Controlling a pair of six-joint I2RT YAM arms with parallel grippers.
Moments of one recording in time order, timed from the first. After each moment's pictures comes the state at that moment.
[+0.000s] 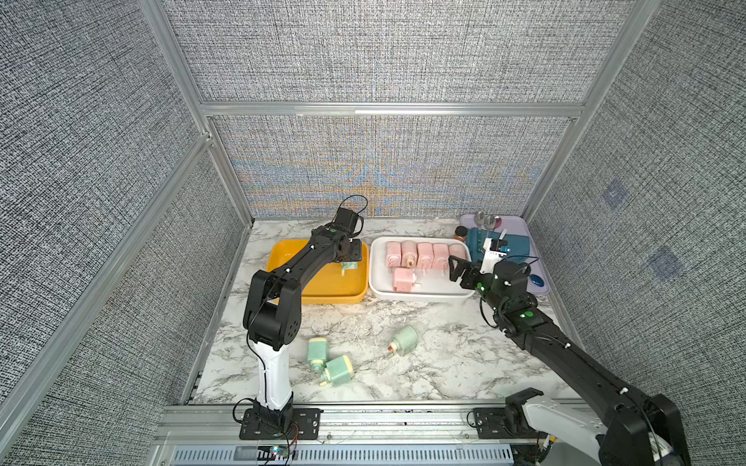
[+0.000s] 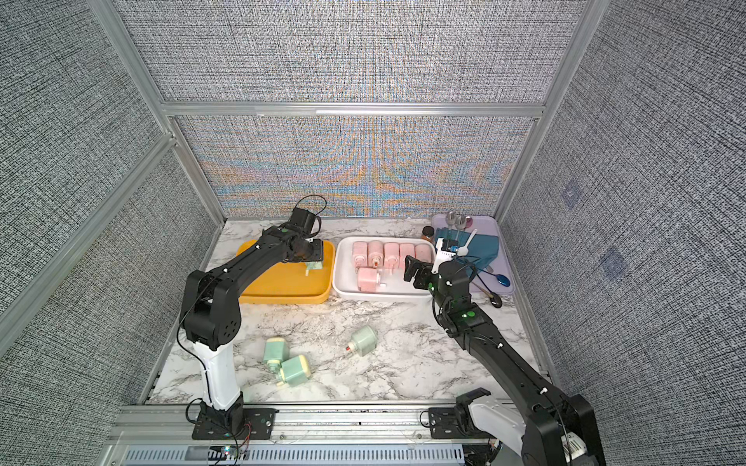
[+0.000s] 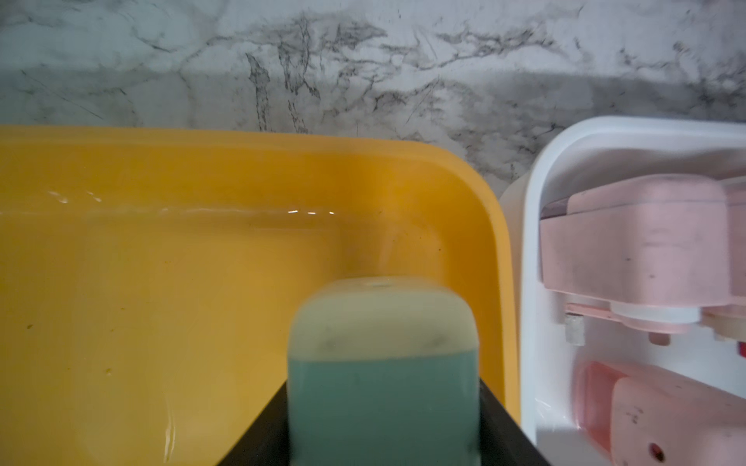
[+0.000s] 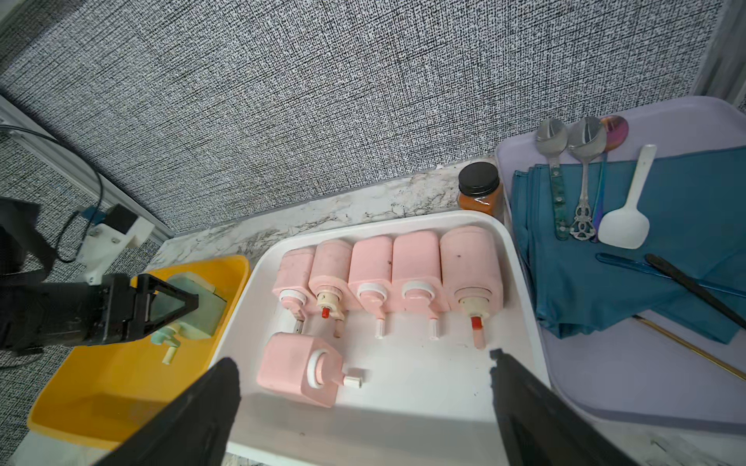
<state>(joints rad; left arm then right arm) -0.41 2.01 1.63 -0.68 -0.07 -0.34 0.33 1.06 0.68 0.11 0.07 0.42</state>
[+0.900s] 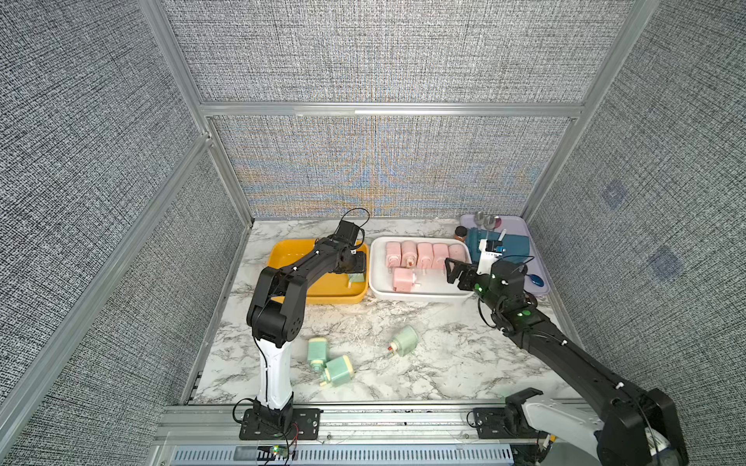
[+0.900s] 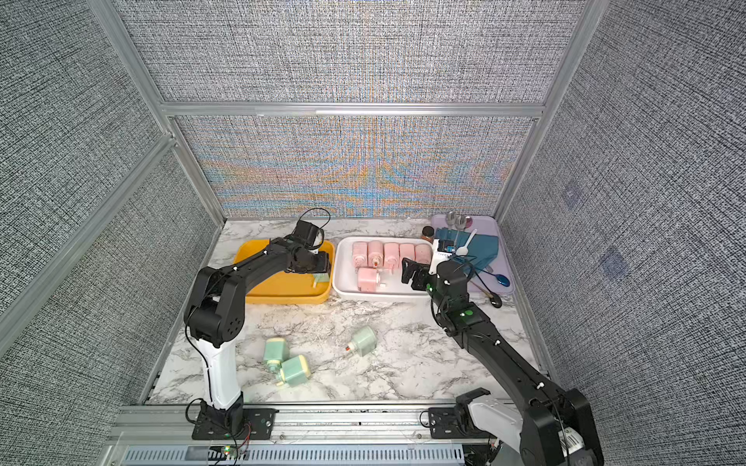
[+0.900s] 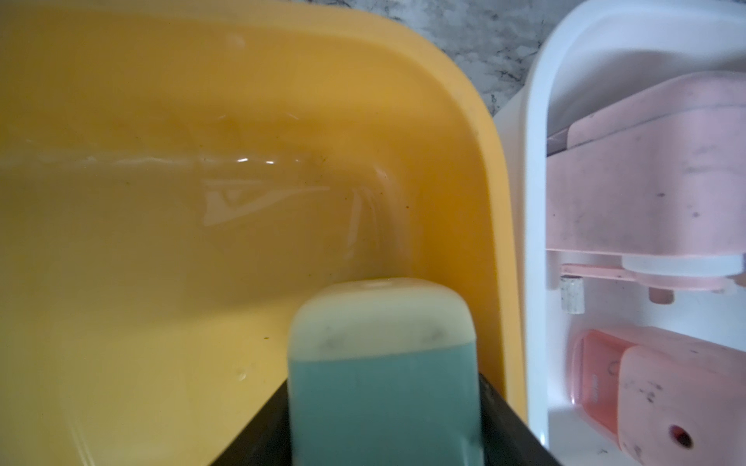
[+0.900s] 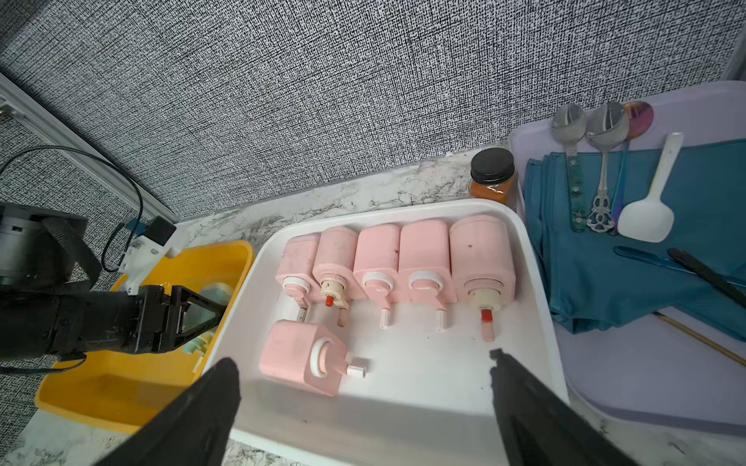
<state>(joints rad) -0.42 2.03 1.53 -0.57 0.06 -0.34 0.33 1.10 0.68 0.11 0.05 0.42</state>
